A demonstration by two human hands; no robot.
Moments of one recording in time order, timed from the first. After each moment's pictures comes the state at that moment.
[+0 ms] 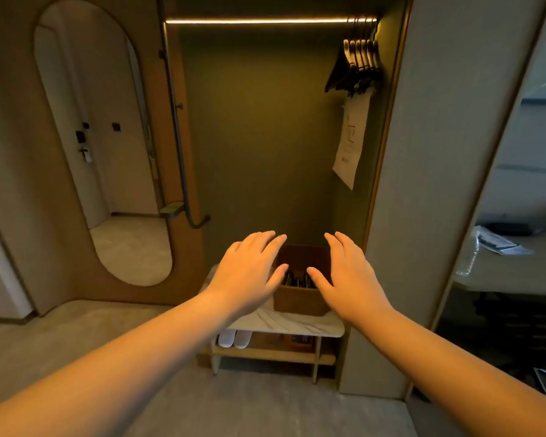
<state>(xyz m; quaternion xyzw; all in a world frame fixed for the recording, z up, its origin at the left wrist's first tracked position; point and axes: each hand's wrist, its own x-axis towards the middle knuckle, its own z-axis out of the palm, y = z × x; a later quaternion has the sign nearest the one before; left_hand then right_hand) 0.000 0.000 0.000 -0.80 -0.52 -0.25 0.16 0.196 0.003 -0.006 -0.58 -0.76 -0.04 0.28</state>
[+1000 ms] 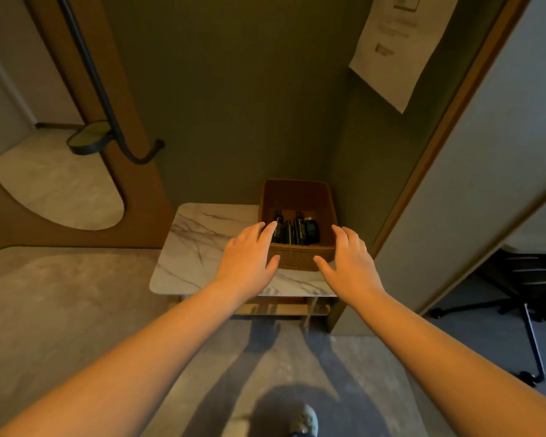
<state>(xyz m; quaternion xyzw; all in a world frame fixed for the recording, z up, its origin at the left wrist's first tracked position) -0.035 0.339 -0.171 -0.79 -0.58 -0.18 -0.05 0.171 0.329 -0.169 -0.69 -0.70 0.07 0.17</state>
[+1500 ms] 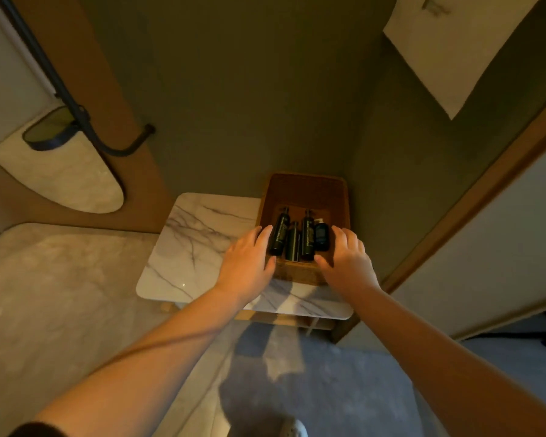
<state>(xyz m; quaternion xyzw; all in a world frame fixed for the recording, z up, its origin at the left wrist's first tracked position) 0.031 0.506 -0.226 -0.74 -0.65 -0.14 -0.11 0.235 0.525 -0.227 -0.67 -0.71 0.17 0.14</state>
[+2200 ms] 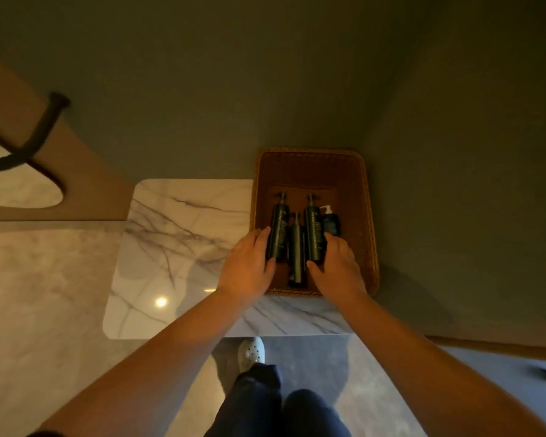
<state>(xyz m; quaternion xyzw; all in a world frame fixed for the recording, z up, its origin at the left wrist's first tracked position) -0.009 0.733 -0.356 -0.74 -0.62 -0.13 -0.23 0.178 0.727 -0.362 -0.73 -0.63 0.27 0.07</state>
